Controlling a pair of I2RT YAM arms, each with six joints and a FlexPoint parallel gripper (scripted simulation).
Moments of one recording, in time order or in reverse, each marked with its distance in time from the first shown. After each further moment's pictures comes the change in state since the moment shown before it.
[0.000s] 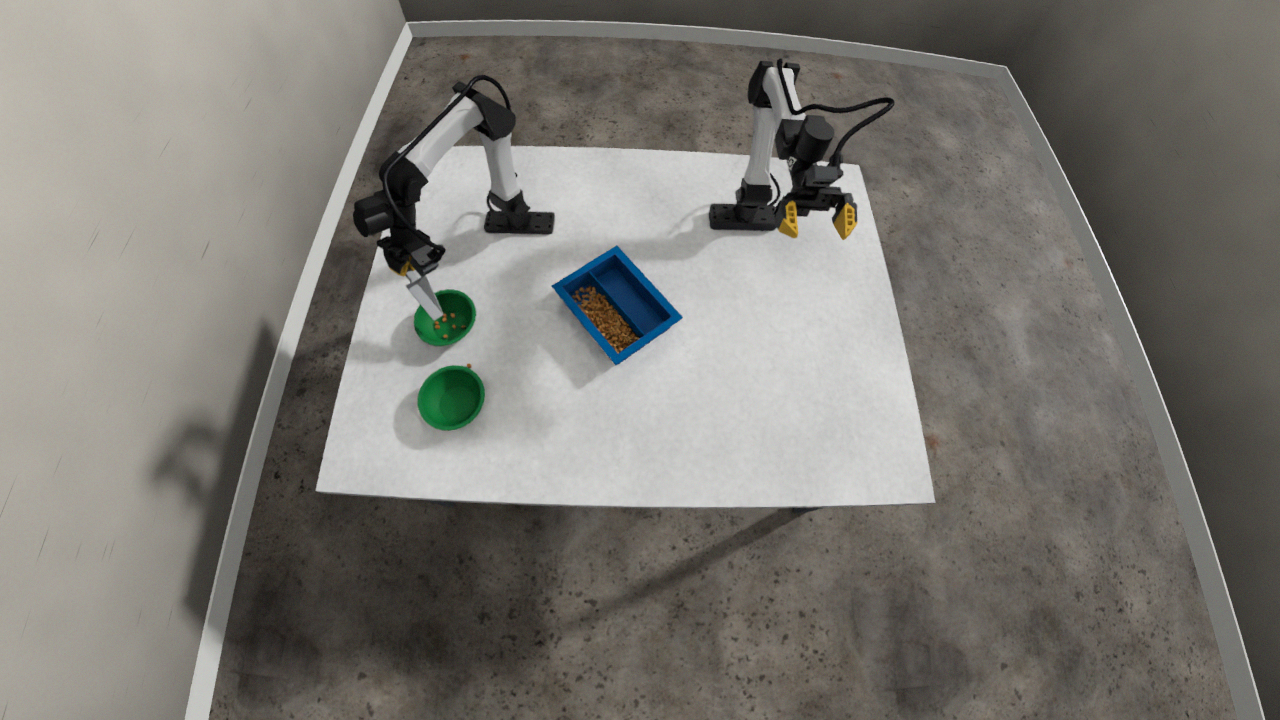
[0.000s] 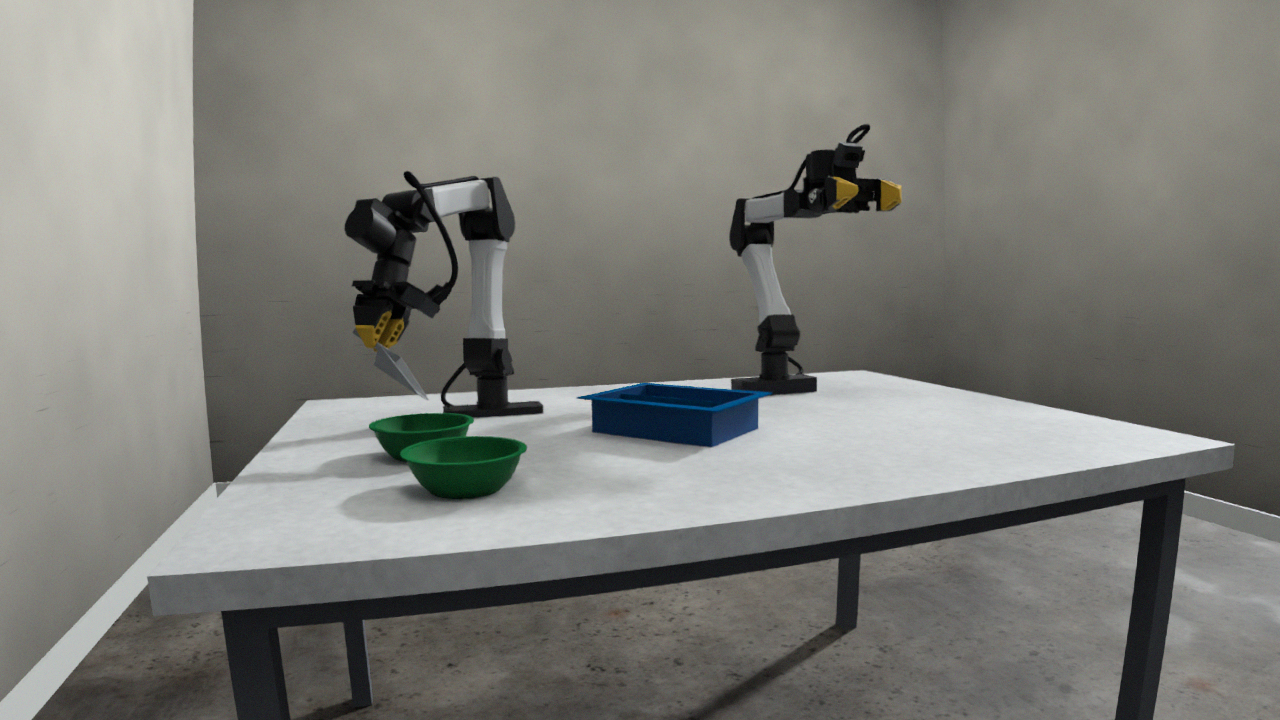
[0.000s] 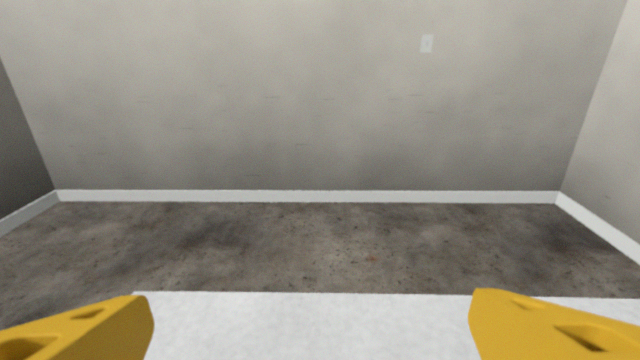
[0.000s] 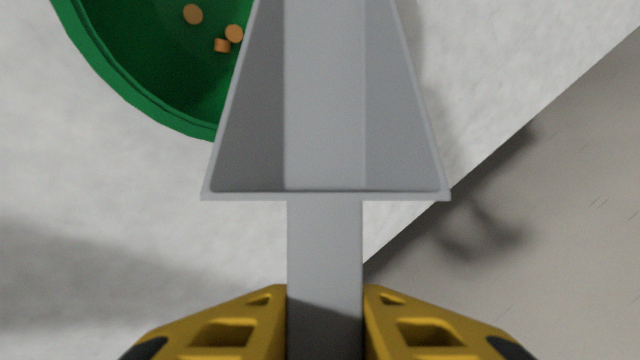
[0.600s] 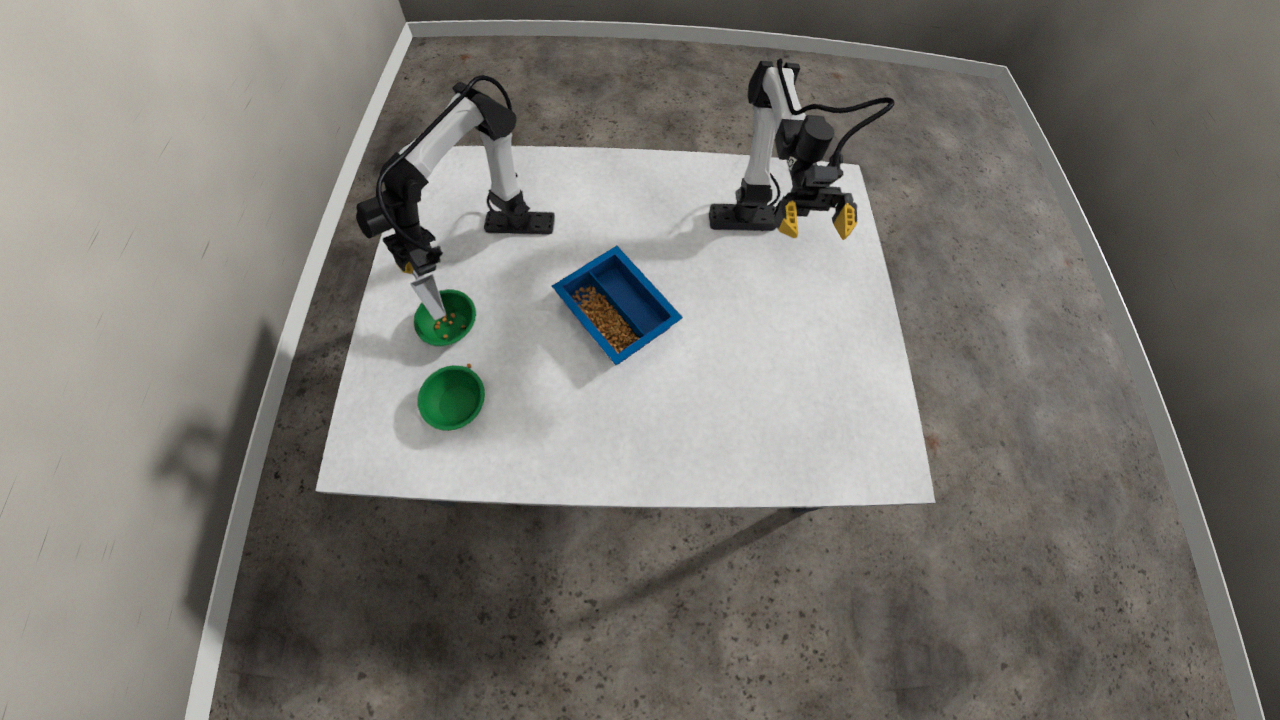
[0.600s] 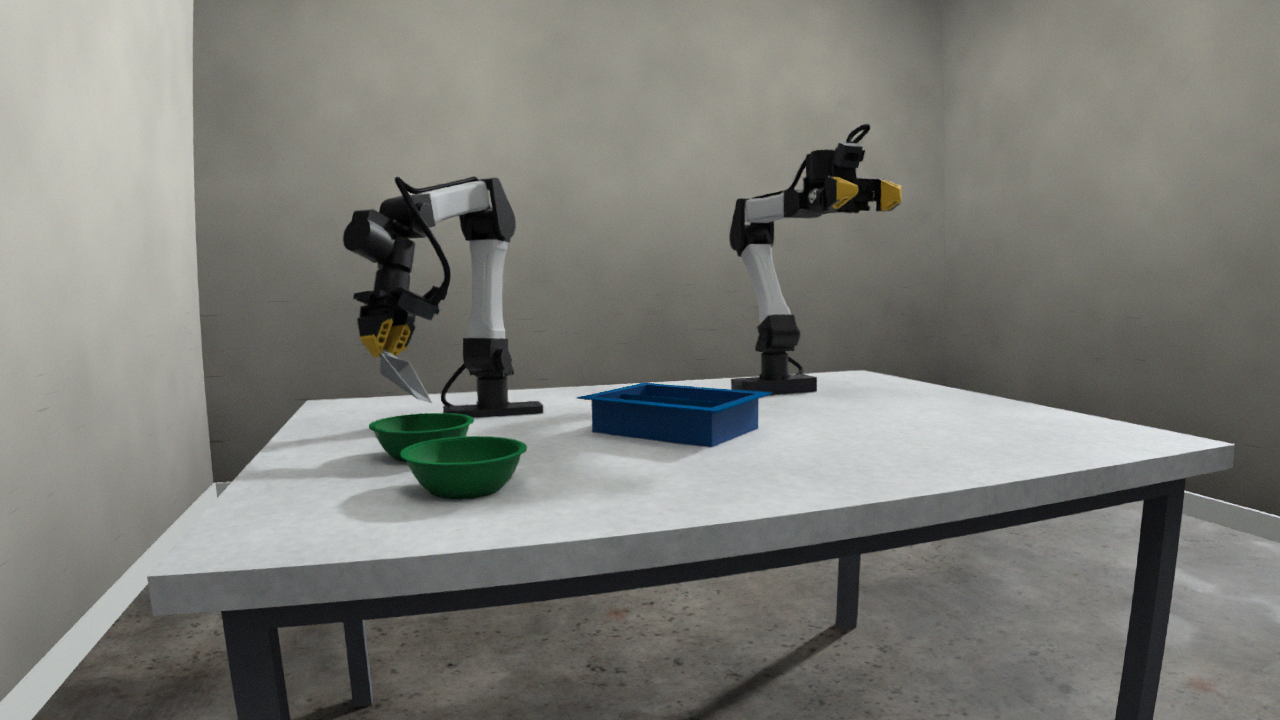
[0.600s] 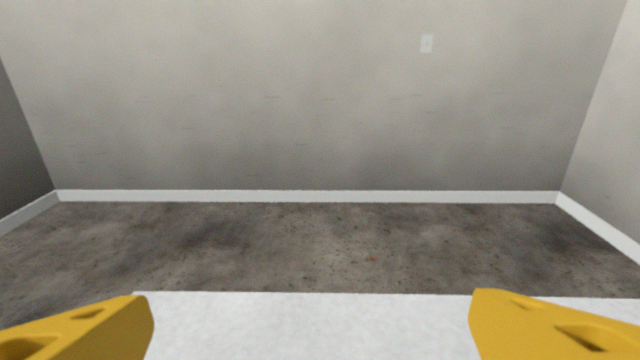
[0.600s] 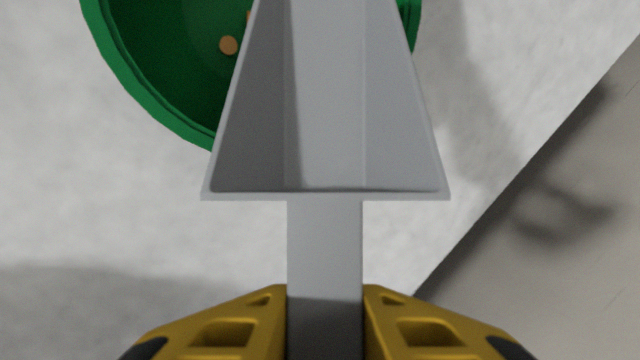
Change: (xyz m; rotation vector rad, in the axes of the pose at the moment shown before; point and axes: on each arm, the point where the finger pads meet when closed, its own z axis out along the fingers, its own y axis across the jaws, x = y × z) left arm 0.000 0.000 0.000 0.000 0.000 0.000; right arm 0.000 0.025 0.006 -0.077 -0.032 0.238
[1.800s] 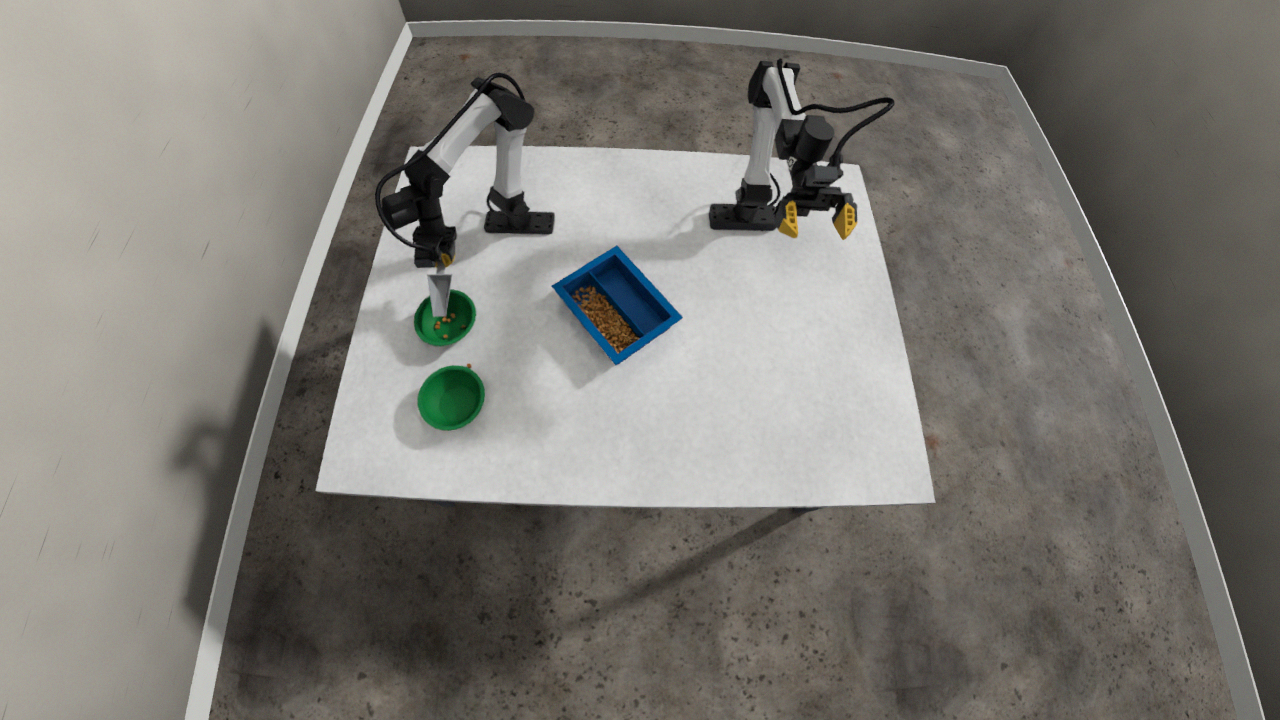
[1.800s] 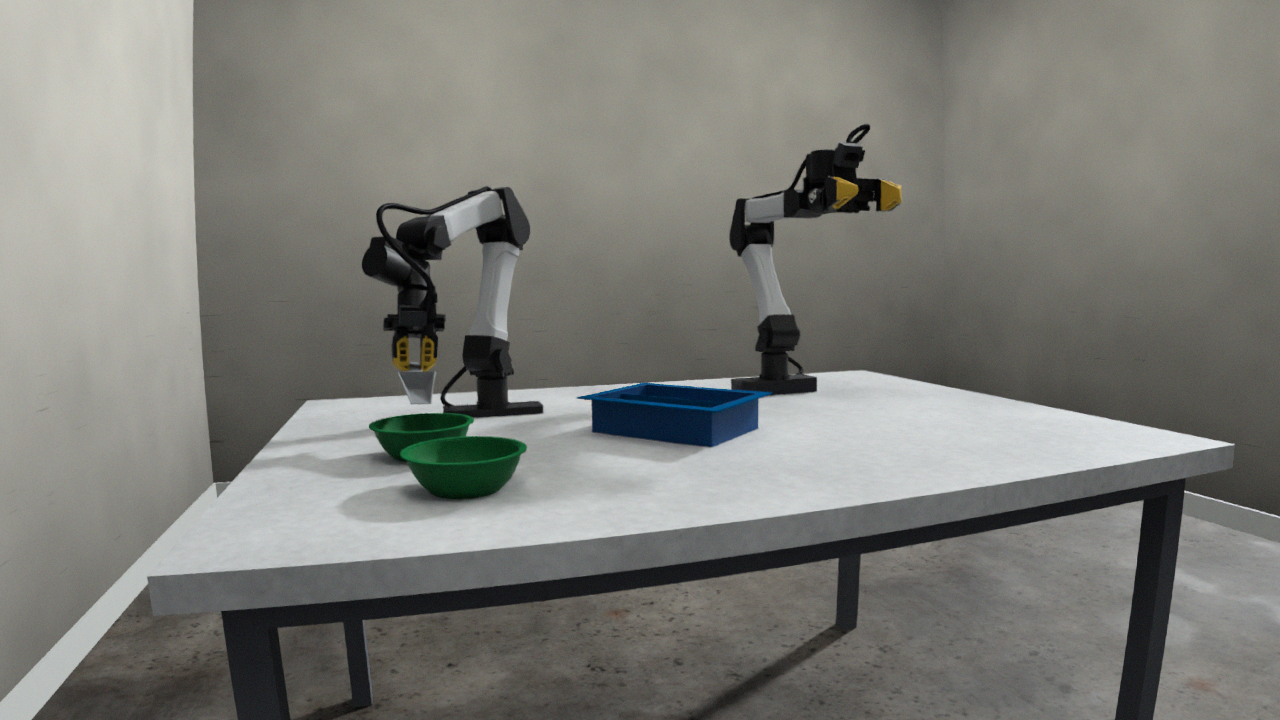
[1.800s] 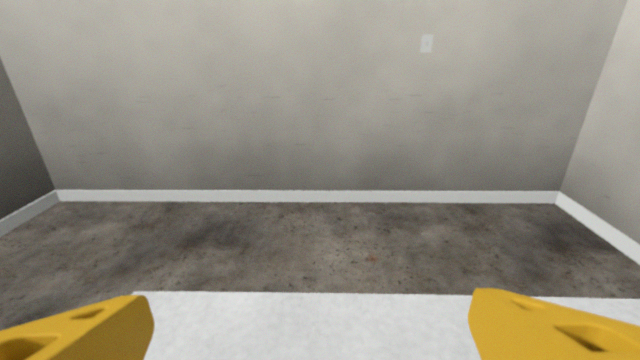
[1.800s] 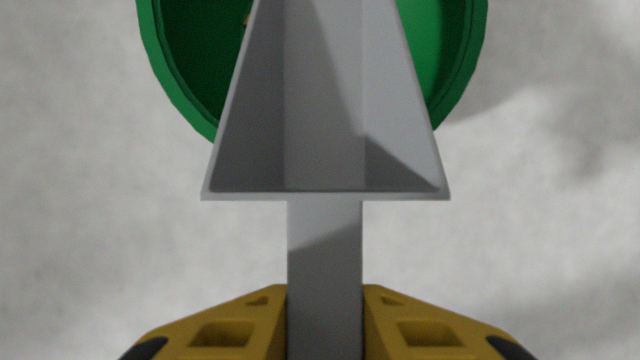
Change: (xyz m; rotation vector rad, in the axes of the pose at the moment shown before) left arm 0.000 0.000 0.000 0.000 0.000 0.000; right arm -0.006 0.068 0.014 -0.089 -0.124 0.700
